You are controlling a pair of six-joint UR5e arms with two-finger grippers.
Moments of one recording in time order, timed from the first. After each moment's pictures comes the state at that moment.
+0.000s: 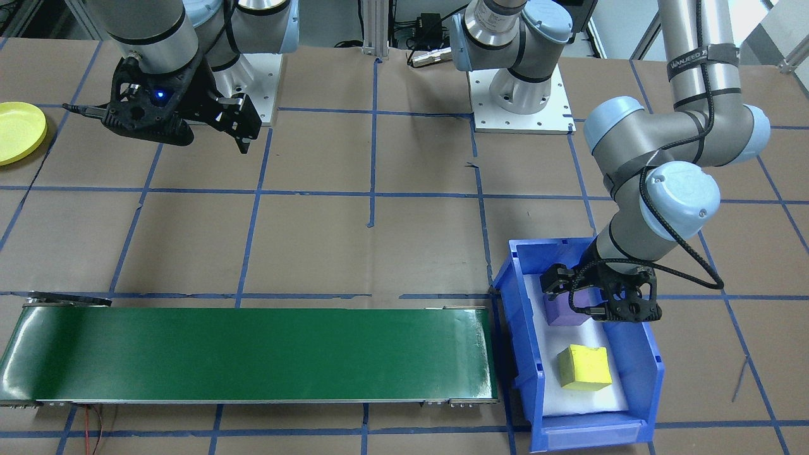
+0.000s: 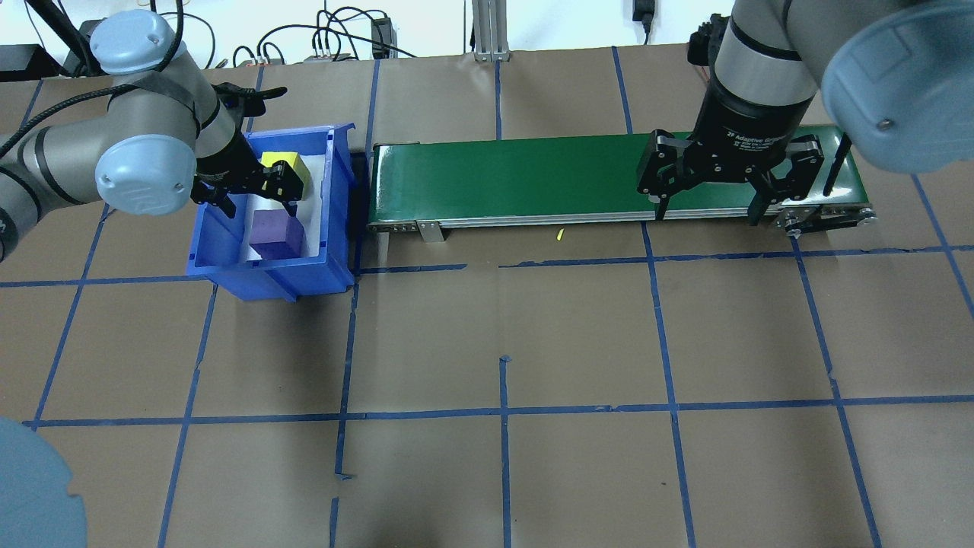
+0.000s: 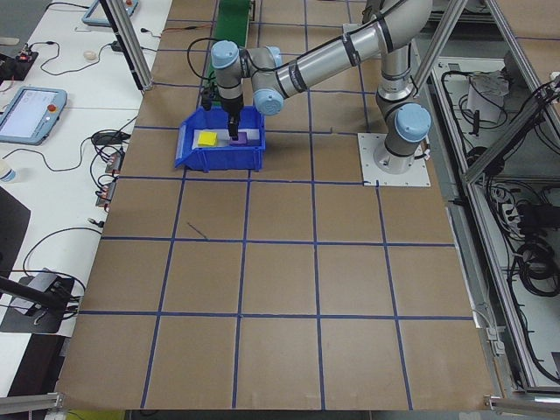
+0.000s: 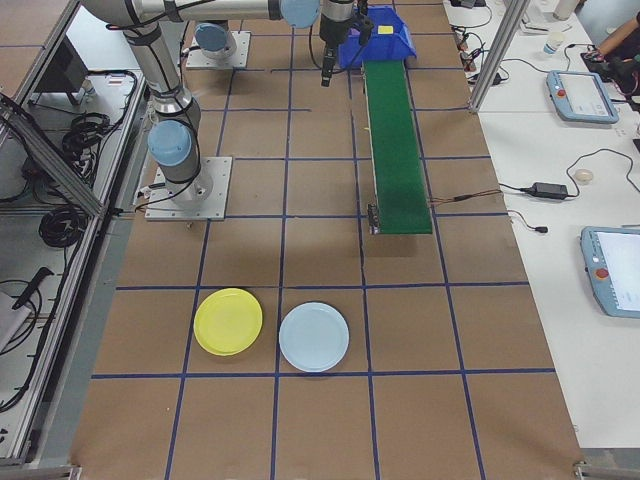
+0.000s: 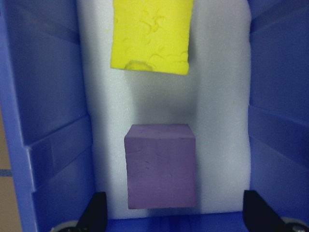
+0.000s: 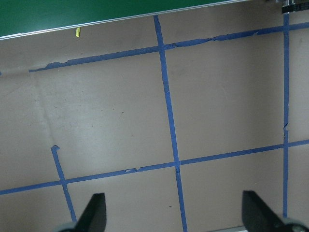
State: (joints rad) left arm -1.41 -1.92 -1.72 -1.08 1.60 0.17; right arm 1.63 -1.58 1.59 -1.47 -1.59 0.21
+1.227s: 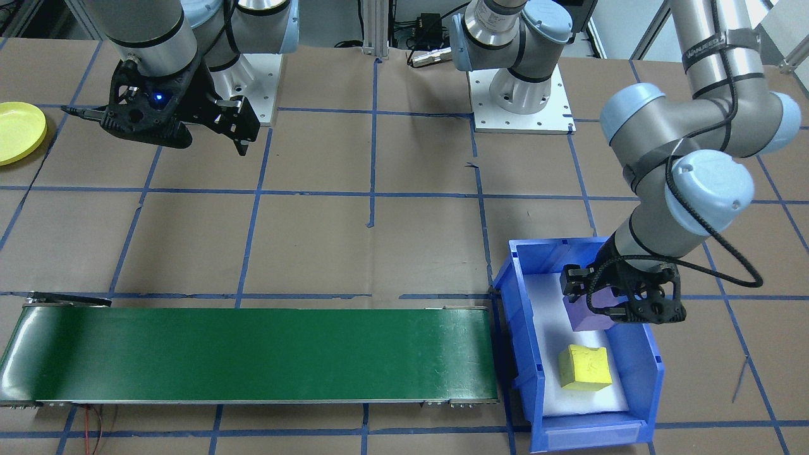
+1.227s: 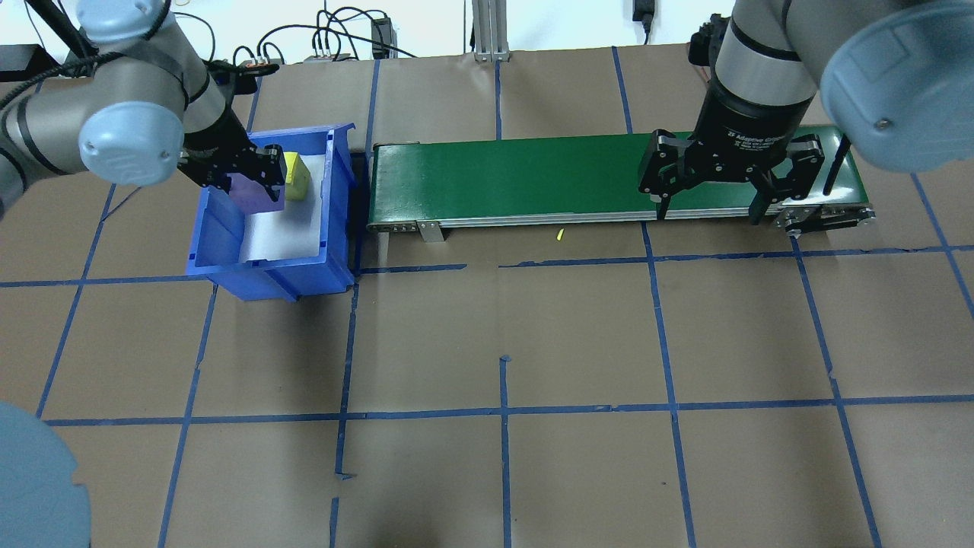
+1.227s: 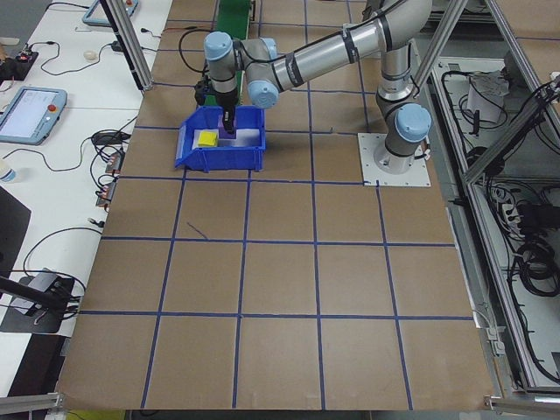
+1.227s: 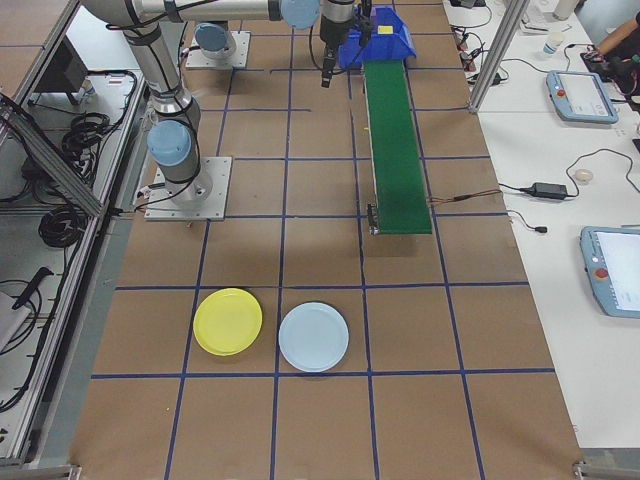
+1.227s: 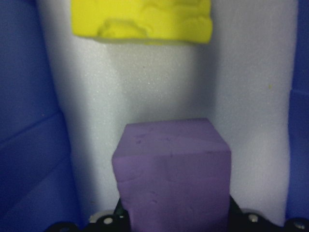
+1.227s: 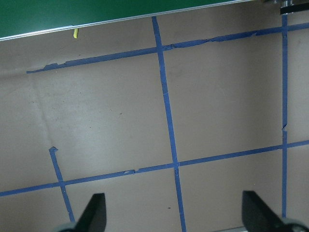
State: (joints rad) left arm -1.41 -1.89 -1.60 -1.22 1.60 0.16; right arm 1.63 -1.58 1.59 -1.47 -1.59 0.21
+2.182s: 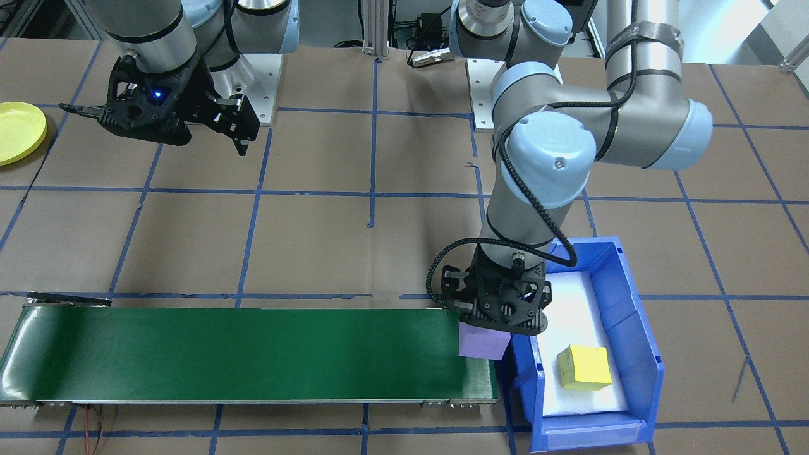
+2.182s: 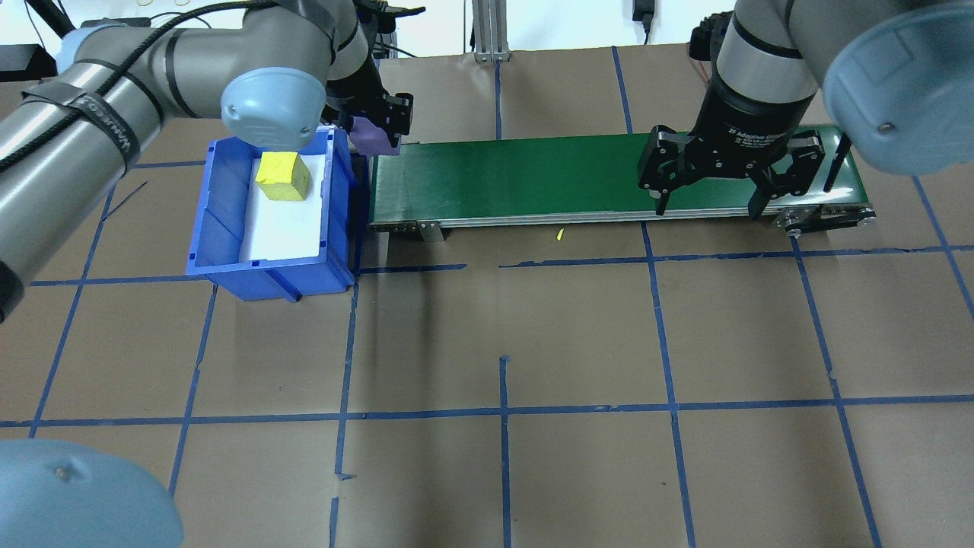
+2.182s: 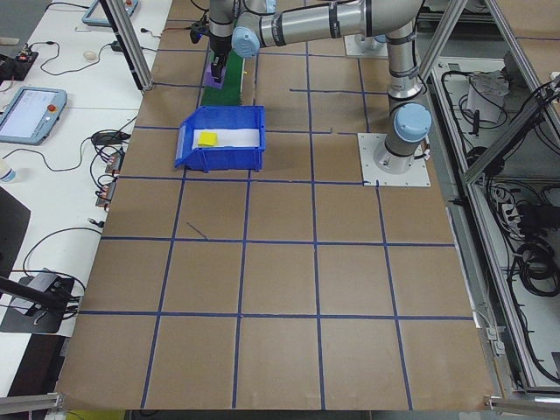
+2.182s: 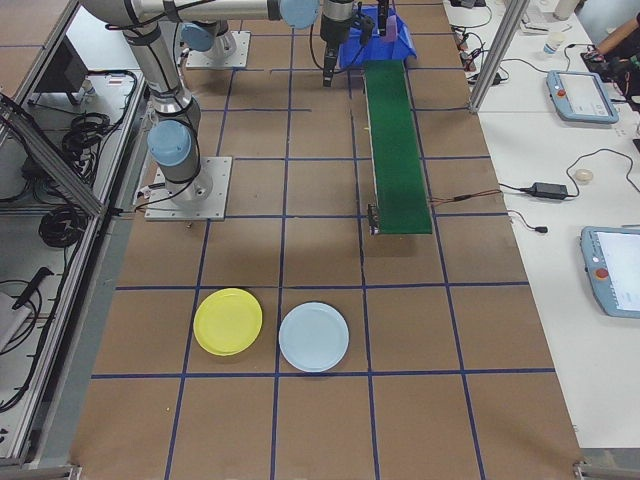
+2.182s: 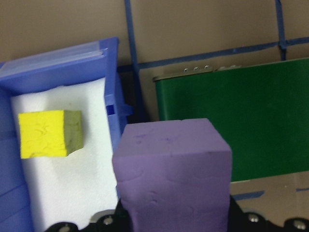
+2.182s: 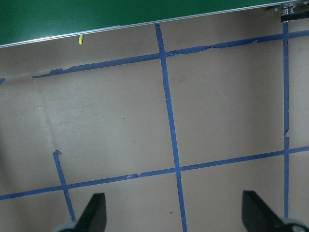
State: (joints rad) left arm -1.71 -2.00 -1.44 -1.12 1.60 0.06; right arm 1.63 -1.59 1.59 -1.49 -1.59 0.20
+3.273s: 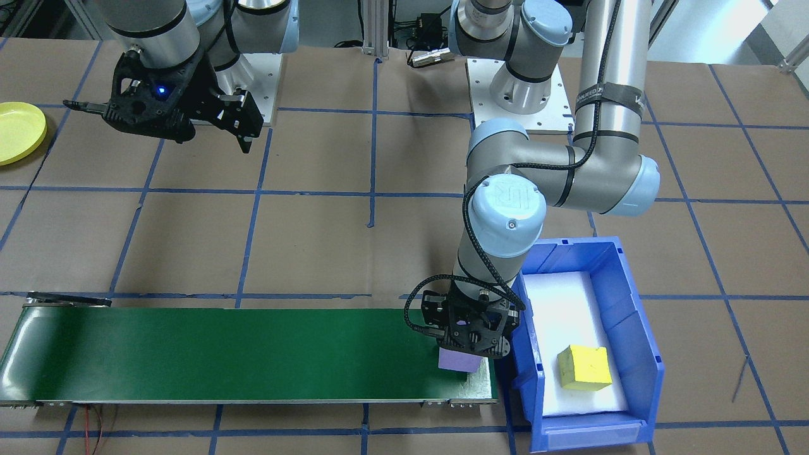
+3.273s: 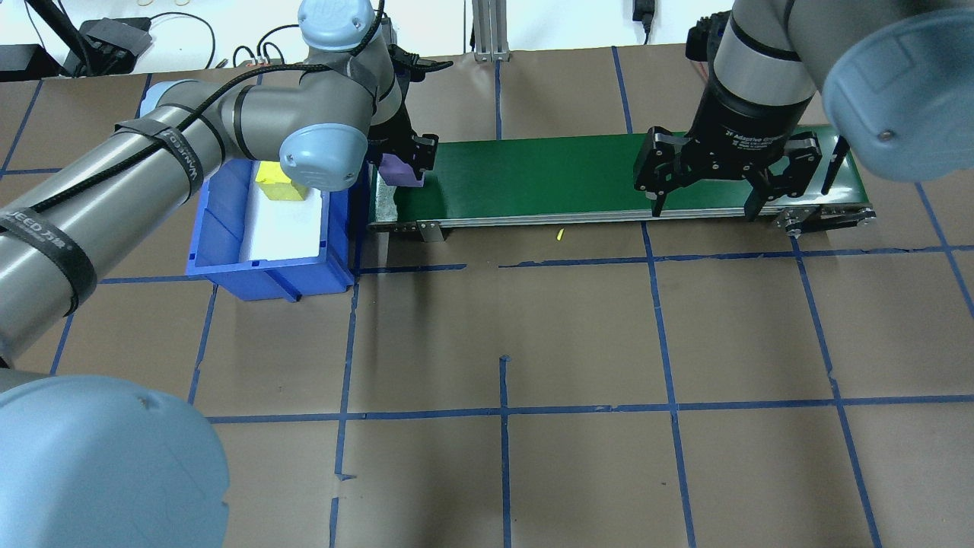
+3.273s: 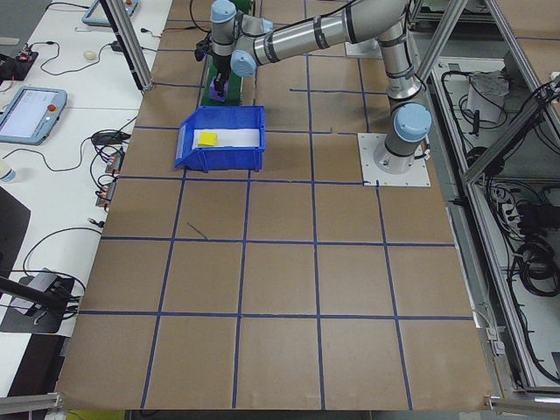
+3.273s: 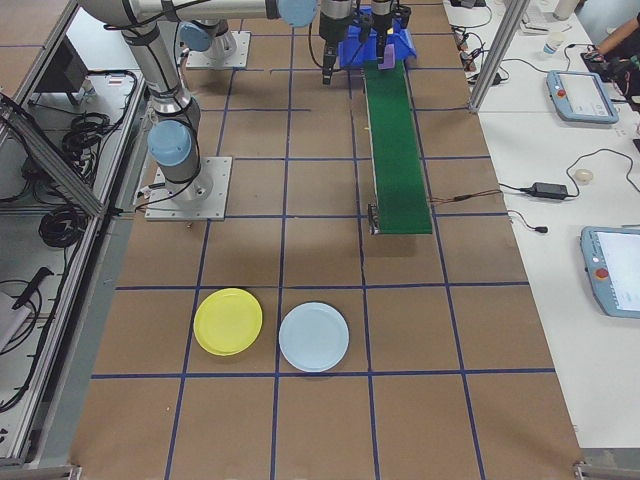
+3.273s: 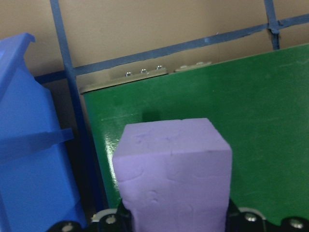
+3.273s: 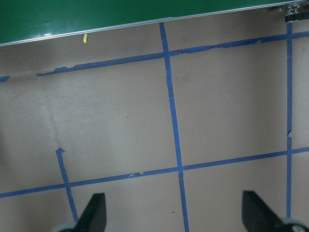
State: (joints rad) left arm -1.72 -2.06 -1.51 -1.00 1.59 0.06; right arm 1.64 -1.59 1.60 -1.50 -1.58 0.20
